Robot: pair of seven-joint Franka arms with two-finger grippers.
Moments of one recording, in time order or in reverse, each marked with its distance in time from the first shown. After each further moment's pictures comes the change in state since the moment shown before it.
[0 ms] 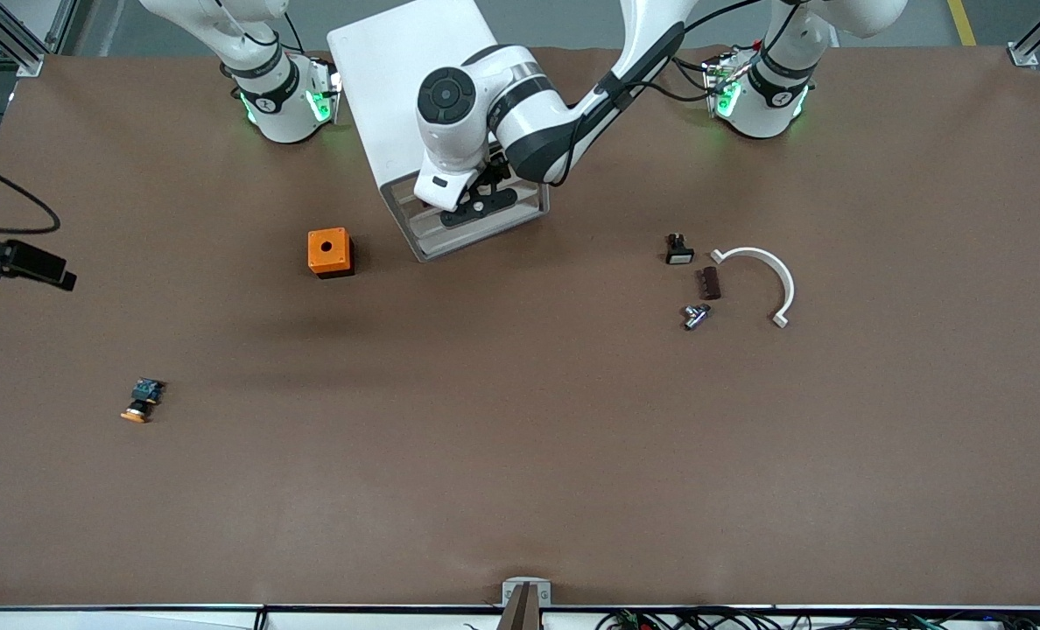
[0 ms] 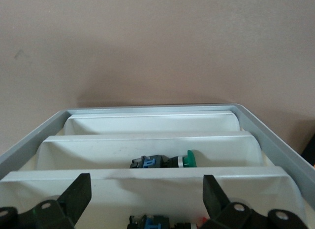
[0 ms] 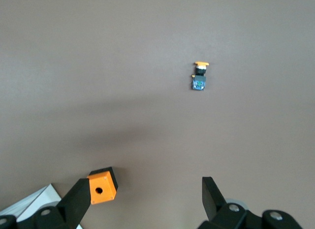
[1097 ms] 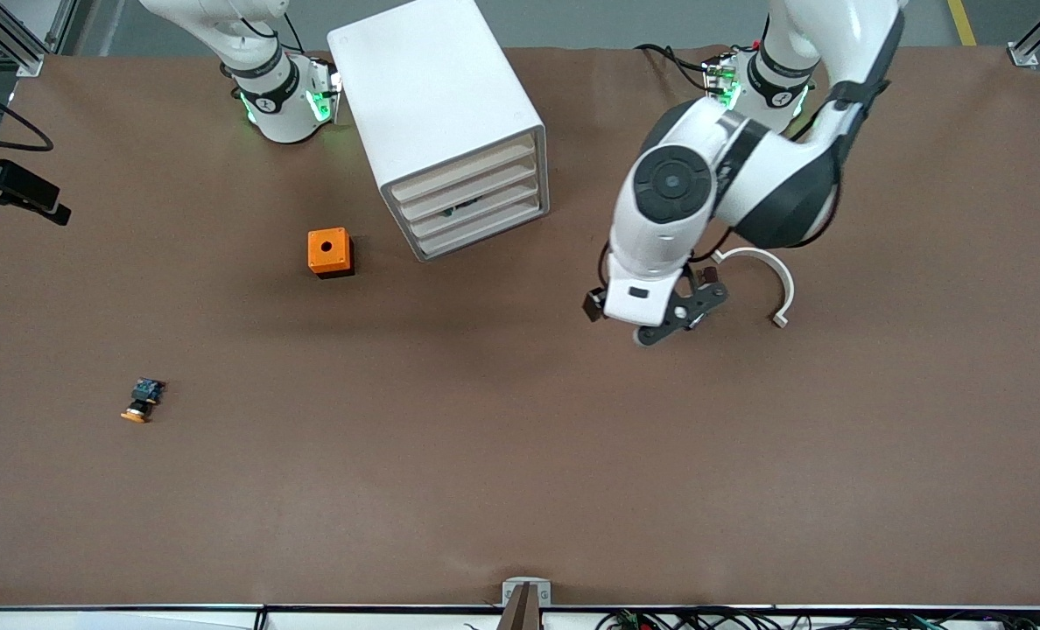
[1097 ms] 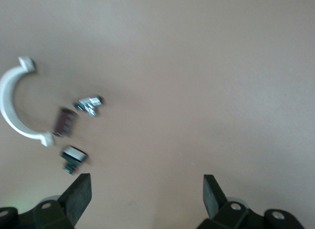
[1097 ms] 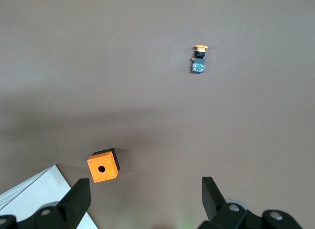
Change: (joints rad) left arm 0.482 -0.202 0.006 0.009 0.206 -0.223 0.293; right arm 0.001 -0.161 0.004 -0.129 -0.001 -0.020 -0.002
